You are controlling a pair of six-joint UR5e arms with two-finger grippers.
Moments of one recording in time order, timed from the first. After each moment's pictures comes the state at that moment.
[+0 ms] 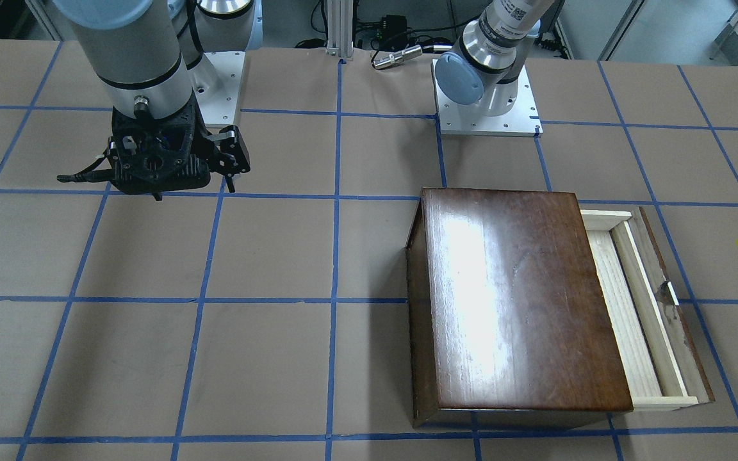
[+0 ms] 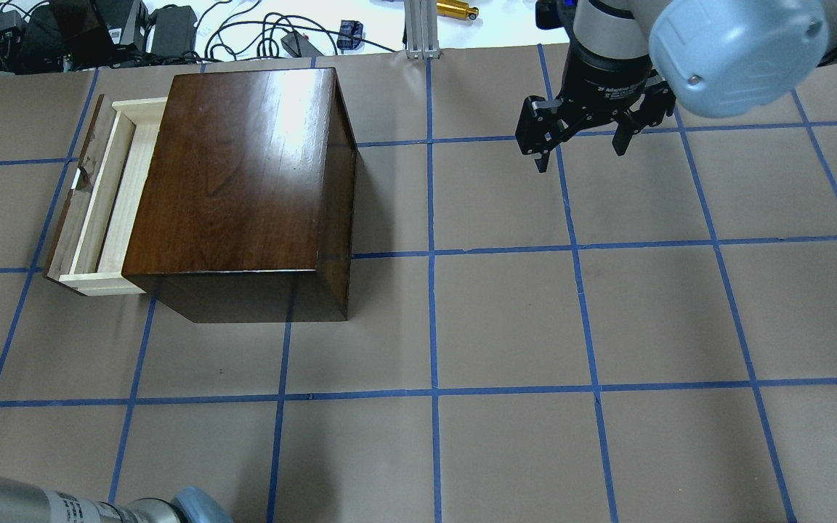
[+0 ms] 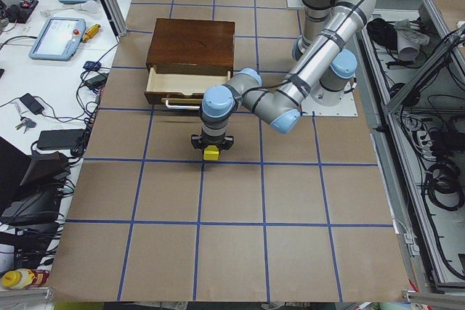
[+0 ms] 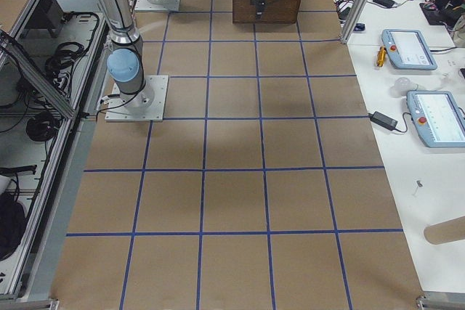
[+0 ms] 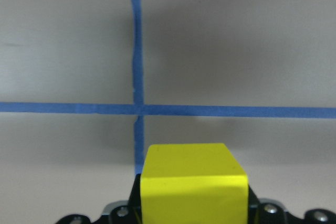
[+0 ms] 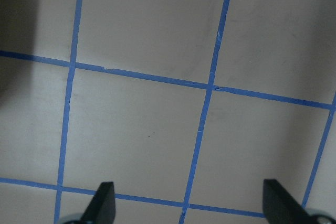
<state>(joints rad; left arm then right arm) -0.77 -1.84 -1.59 -1.20 1.49 2.33 1.70 -1.45 1.48 -1.58 -1.60 -0.05</state>
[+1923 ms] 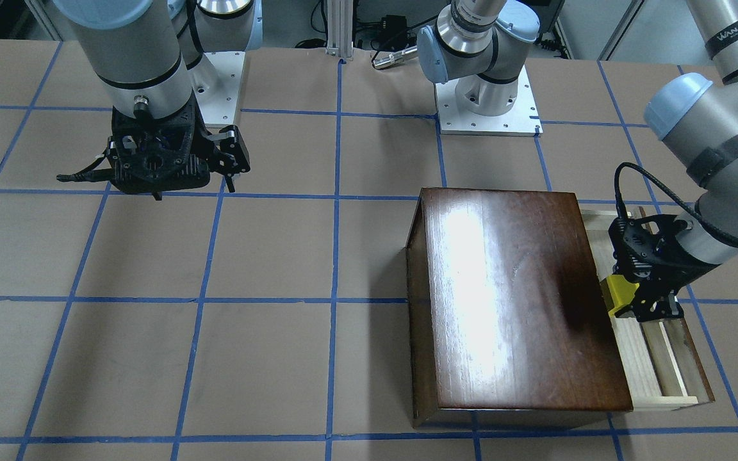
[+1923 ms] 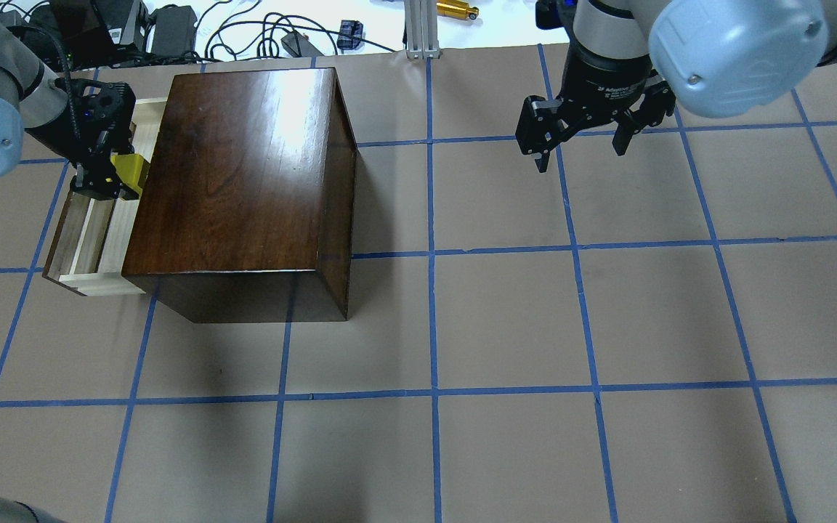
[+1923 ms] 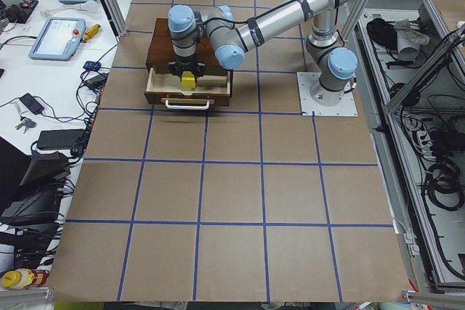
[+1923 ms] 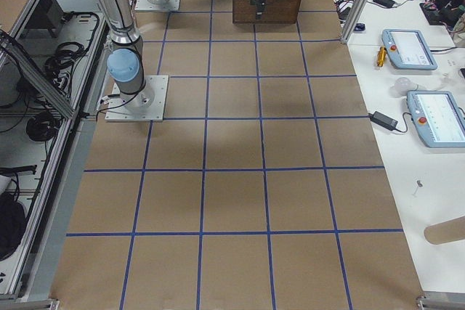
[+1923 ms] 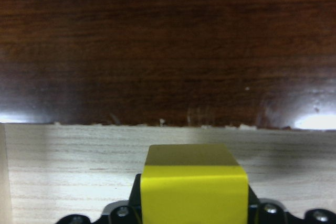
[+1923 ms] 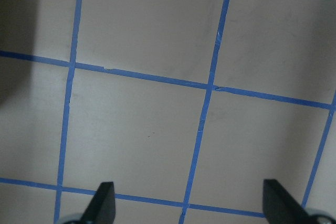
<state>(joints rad) -1.21 -1.87 -1.63 -1.19 1.50 1.93 1.70 -1.45 1.48 -1.58 -1.60 -0.05</state>
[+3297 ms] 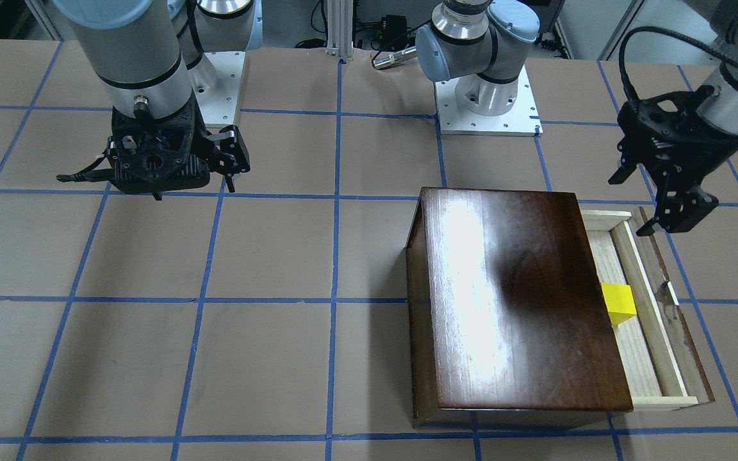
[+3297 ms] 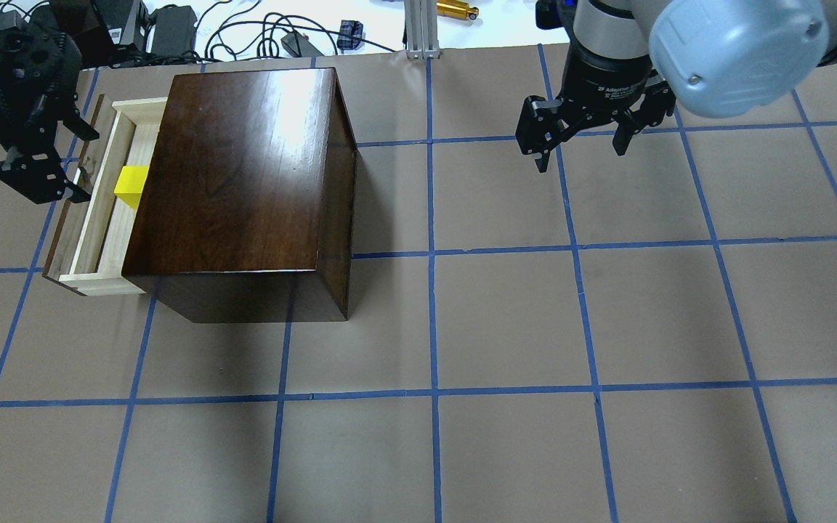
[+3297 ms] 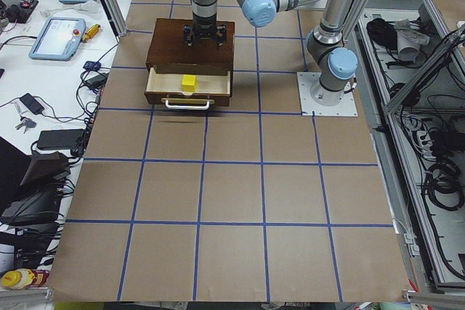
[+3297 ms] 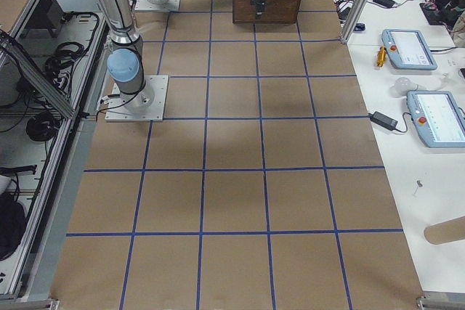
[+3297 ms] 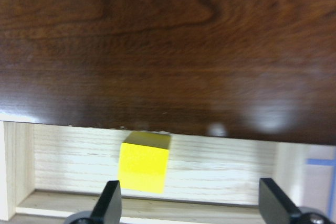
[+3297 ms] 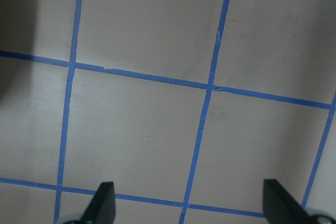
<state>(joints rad) -1.23 -1.58 -1.60 -1.52 1.50 1.73 1.70 -1.45 1.48 -1.58 -1.60 -0.05</state>
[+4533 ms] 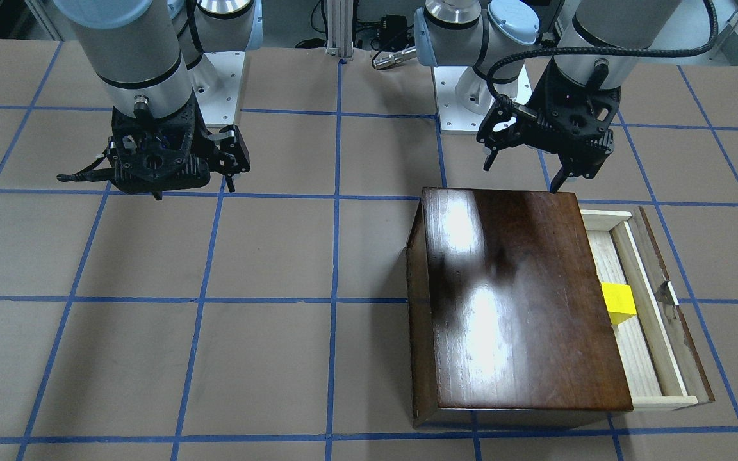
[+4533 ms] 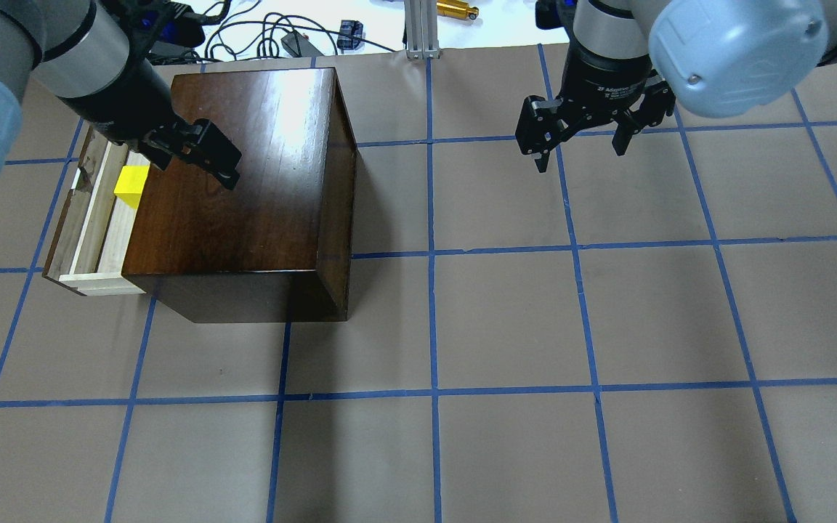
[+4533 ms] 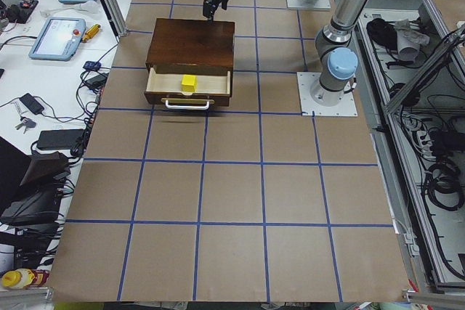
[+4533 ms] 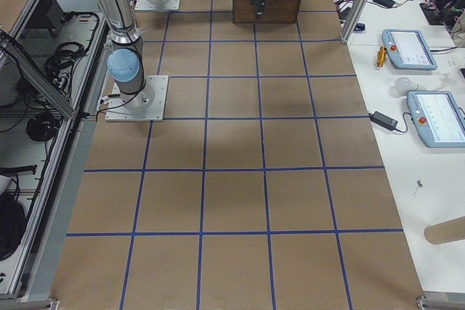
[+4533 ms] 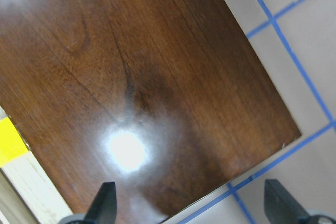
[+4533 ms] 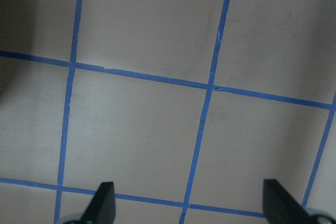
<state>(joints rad) -1.53 -1.55 -1.61 -1.49 1.50 0.32 1.70 -1.45 1.48 -1.58 -1.60 -0.05</state>
